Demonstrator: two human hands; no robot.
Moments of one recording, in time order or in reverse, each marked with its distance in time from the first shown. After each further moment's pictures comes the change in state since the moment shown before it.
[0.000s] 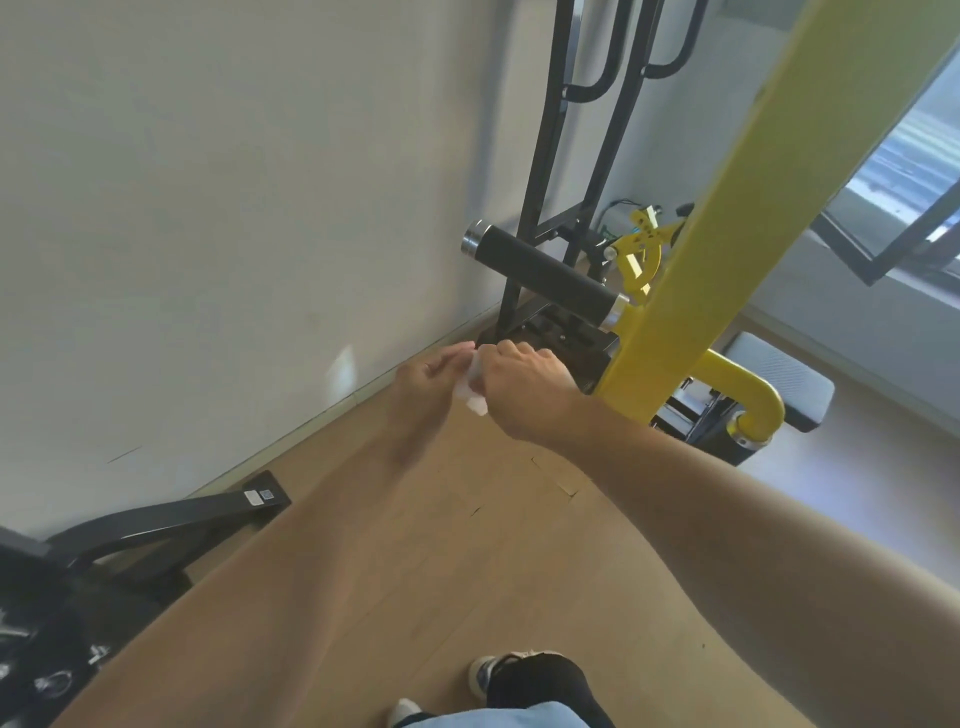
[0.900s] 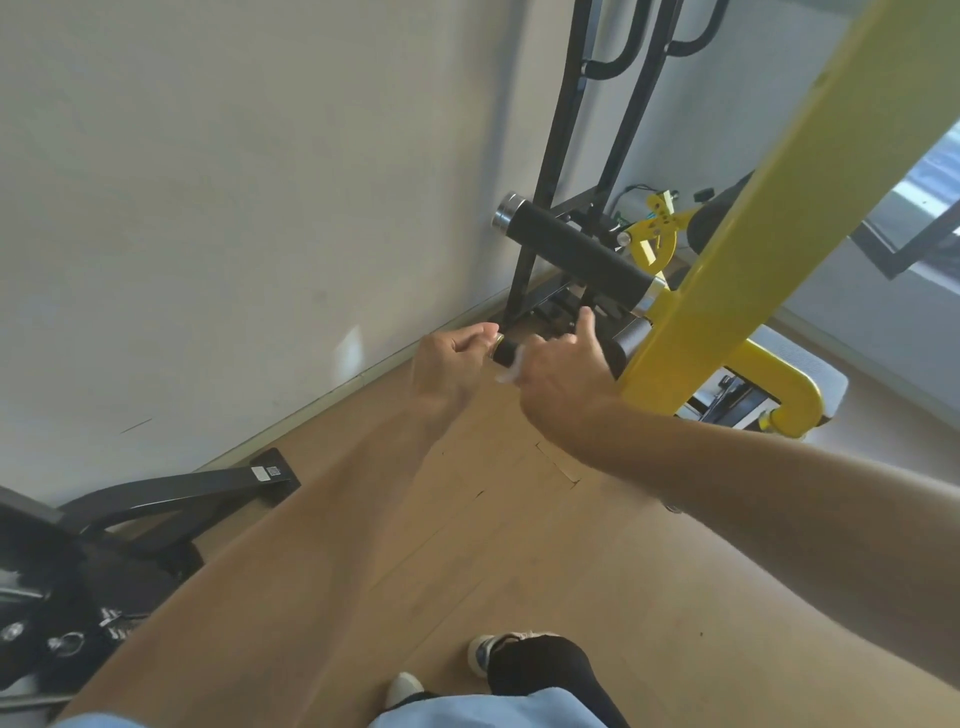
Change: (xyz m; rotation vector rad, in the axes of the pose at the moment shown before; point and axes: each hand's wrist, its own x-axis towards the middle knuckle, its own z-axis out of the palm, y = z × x) left_hand 0.002 0.010 0.020 0.078 0.072 0.003; right_hand -0.019 0.009 0.002 -0.649 -0.108 0.077
